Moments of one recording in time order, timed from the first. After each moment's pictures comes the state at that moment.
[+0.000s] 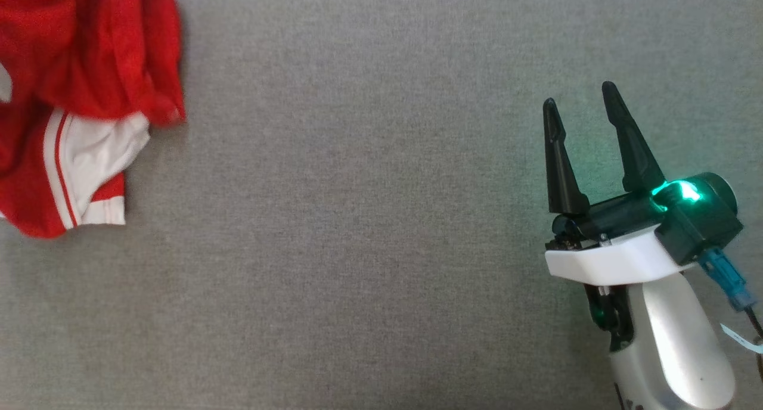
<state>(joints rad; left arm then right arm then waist) -1.05 0.57 -0.45 0.91 -0.50 -0.09 -0.09 -0.24 -0.05 0.17 0.01 0.09 0.12 -0.25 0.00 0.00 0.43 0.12</state>
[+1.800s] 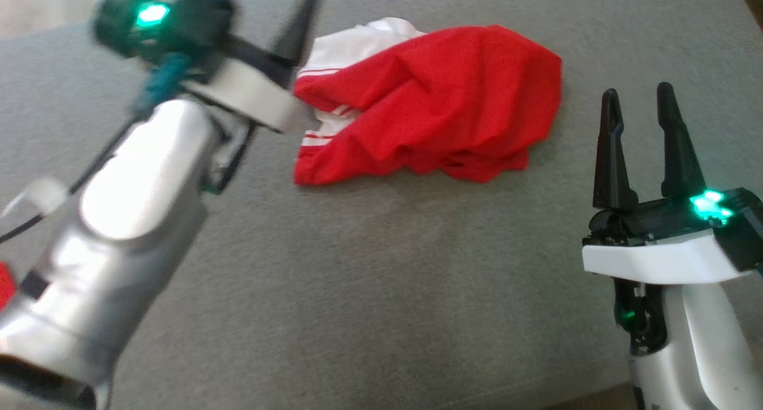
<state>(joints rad) -0.95 0.30 -0.73 0.35 -0.44 0.04 -0.10 -0.20 -0.05 0.09 -0.04 0.27 0.12 -0.26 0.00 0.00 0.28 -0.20</state>
